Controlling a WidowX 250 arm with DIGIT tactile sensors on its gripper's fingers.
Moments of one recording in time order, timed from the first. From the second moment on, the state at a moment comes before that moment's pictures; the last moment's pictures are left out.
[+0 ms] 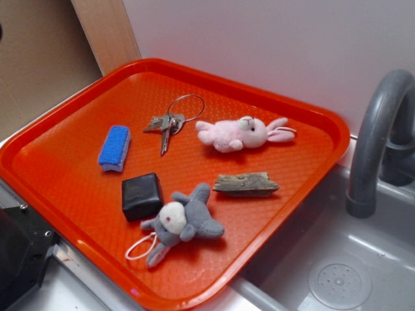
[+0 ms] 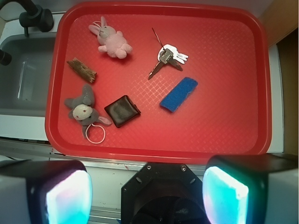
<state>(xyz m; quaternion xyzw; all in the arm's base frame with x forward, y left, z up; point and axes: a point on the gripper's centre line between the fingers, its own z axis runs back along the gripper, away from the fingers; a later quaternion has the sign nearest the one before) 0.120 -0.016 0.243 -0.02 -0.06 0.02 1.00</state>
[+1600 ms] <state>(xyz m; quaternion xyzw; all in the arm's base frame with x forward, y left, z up) 0.250 -0.118 0.131 0.02 -0.12 -0.26 0.96</state>
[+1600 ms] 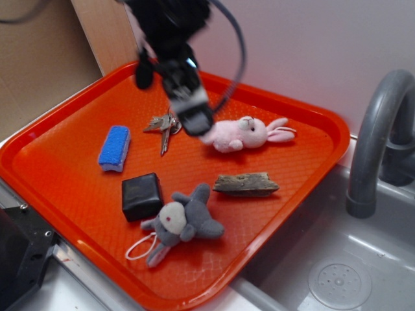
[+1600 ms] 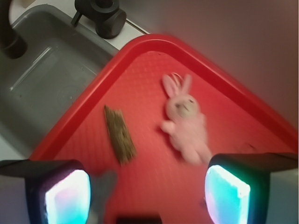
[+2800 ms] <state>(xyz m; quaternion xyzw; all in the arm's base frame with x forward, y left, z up) 0.261 -0.143 0.029 -0.04 -0.06 -0.29 0.96</state>
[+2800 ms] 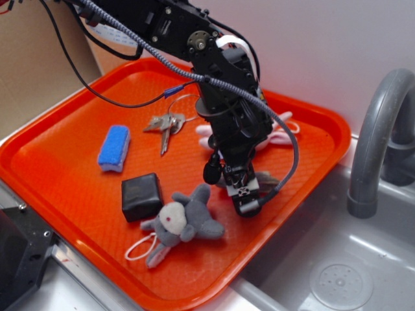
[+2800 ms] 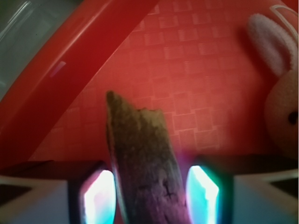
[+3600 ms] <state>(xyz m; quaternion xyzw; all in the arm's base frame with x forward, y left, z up) 0.245 -0.096 0.114 0.05 -0.06 -0.10 0.99</state>
